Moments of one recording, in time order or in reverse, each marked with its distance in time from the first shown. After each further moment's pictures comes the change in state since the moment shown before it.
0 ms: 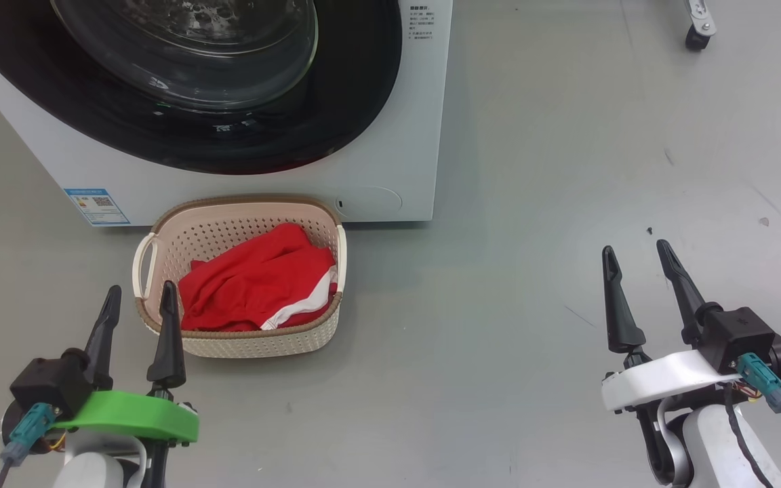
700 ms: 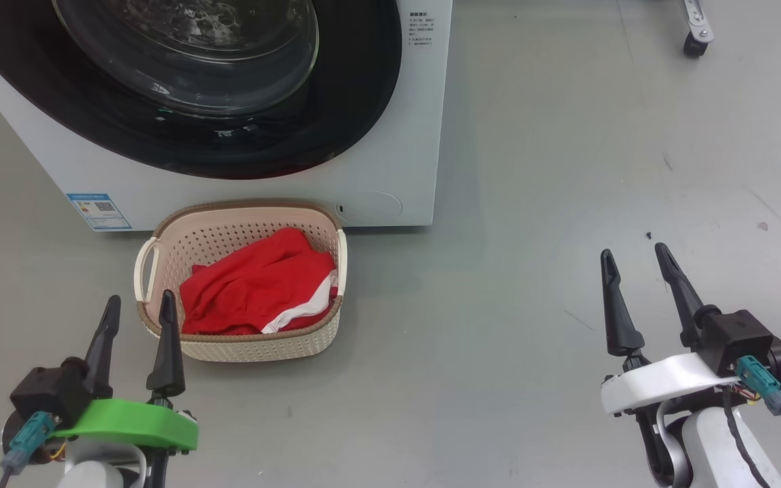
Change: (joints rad) left arm 0.020 -0.007 0.009 0.001 0.000 0.000 0.000; right arm 0.006 0.005 -0.004 0.002 -0.006 0.007 0.000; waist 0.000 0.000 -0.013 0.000
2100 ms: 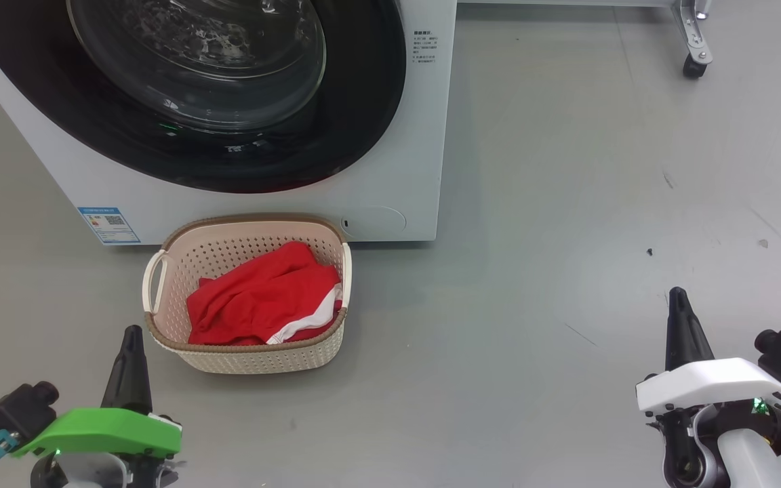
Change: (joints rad) left arm 0.022 -0.020 0.030 0.043 -0.400 0.000 0.118; right arm 0.041 0.015 -0.067 0.044 0.468 0.037 0.099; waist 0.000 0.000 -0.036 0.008
